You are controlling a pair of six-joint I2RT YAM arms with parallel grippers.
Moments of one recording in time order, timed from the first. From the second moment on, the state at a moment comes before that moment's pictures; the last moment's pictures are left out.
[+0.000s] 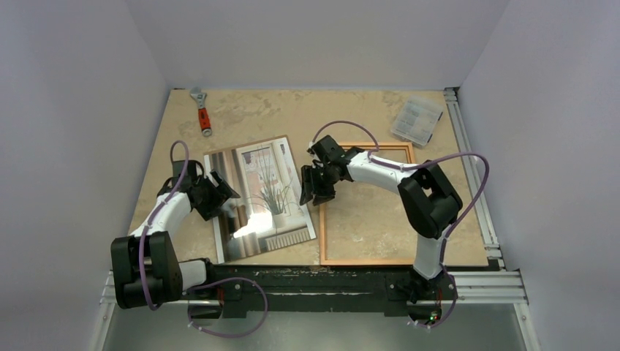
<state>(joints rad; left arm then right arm) 0.16 1.24 0.59 -0.44 0.28 -0.60 0.71 1.87 1.28 -0.50 -0.35 0.62</state>
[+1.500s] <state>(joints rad) 0.16 1.24 0.59 -0.43 0.28 -0.60 0.69 1.79 1.00 -0.04 -0.65 0.92</state>
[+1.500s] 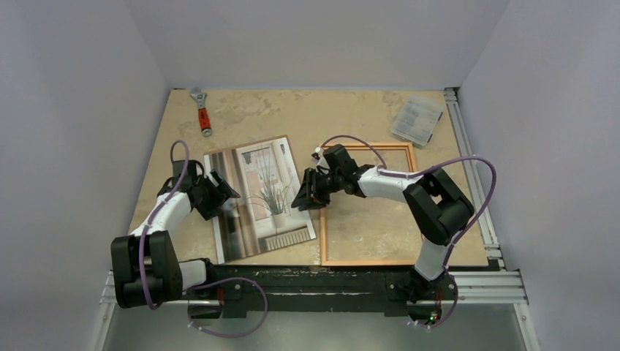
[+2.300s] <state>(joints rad) 0.05 0.90 0.63 -0.59 0.30 -0.60 0.53 1.27 0.83 -0.31 -0.44 0.81</state>
